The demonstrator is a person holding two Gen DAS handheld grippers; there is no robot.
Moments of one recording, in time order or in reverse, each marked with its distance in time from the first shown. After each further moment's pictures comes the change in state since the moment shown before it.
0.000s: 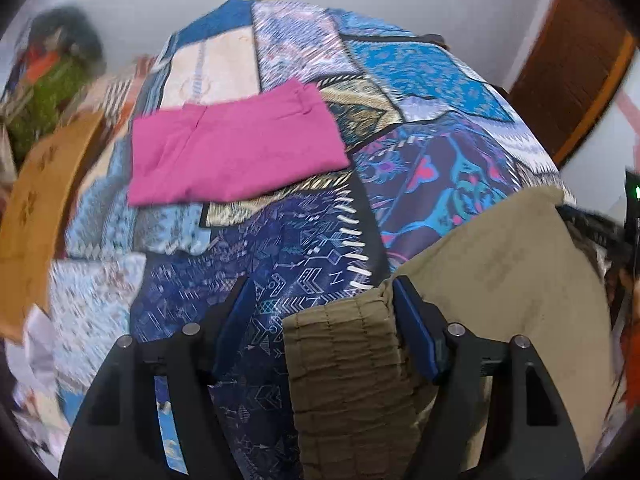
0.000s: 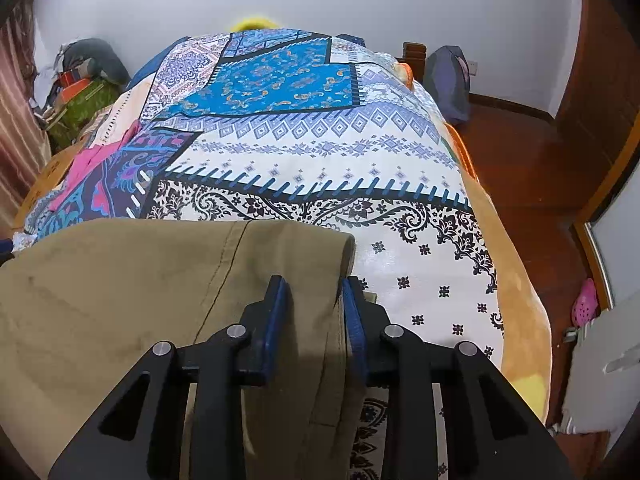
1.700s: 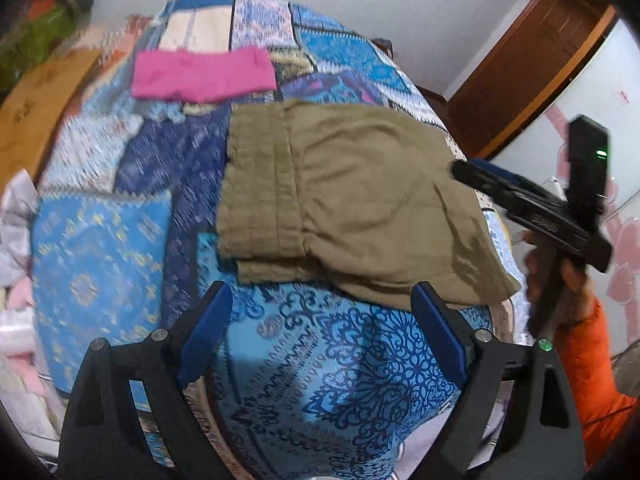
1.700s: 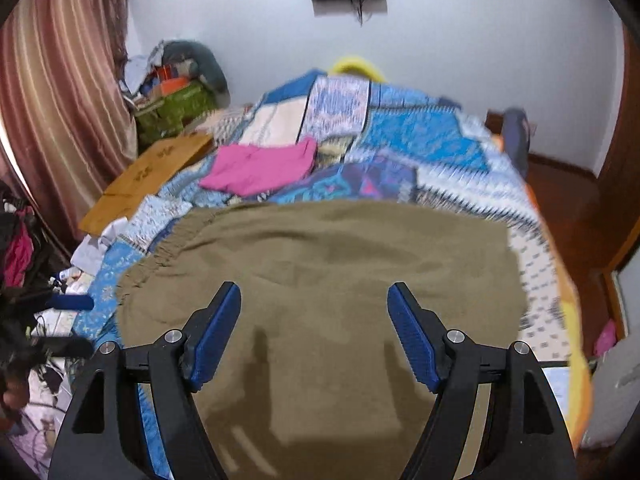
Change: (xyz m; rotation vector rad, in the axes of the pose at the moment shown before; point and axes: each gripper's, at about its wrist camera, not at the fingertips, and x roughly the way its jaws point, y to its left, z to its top) left arm -0.134 -0.022 -0.156 -0.062 0.032 -0.283; right arm -0.105 0.176 -0.048 -0.131 -0.095 0.200
